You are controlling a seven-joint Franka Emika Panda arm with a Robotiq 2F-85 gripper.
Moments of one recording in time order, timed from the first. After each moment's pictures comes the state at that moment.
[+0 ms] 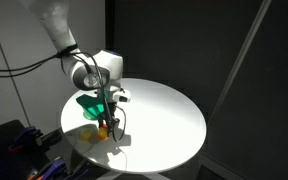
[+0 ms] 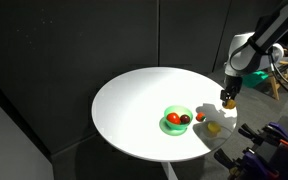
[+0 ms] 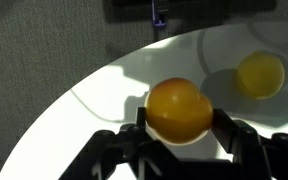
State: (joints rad) arm -0.16 0.22 -0.12 -2.57 -0.03 2.68 -0.16
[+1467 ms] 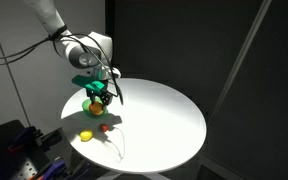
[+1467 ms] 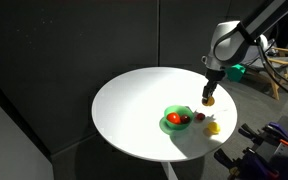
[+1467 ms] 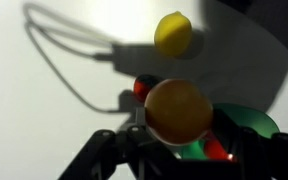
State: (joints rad) arm -0.06 0.15 0.02 -2.51 0.11 2.60 -0.35
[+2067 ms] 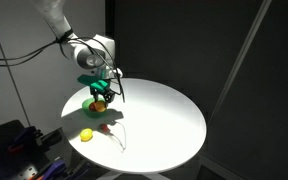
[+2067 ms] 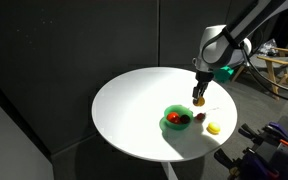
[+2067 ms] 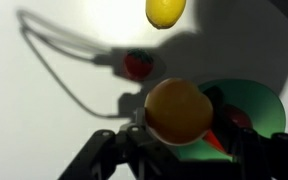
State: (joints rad) arm -0.04 0.26 0.05 -2.39 0.11 2.60 -0.30
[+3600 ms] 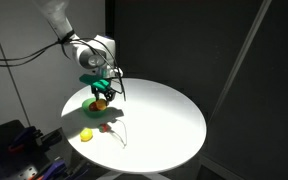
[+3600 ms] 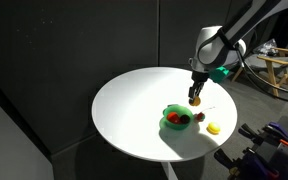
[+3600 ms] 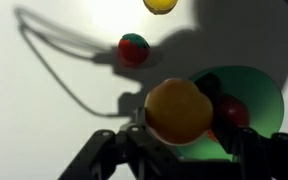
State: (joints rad) arm -0.03 0.29 0.06 -2.35 0.11 2.61 -0.30
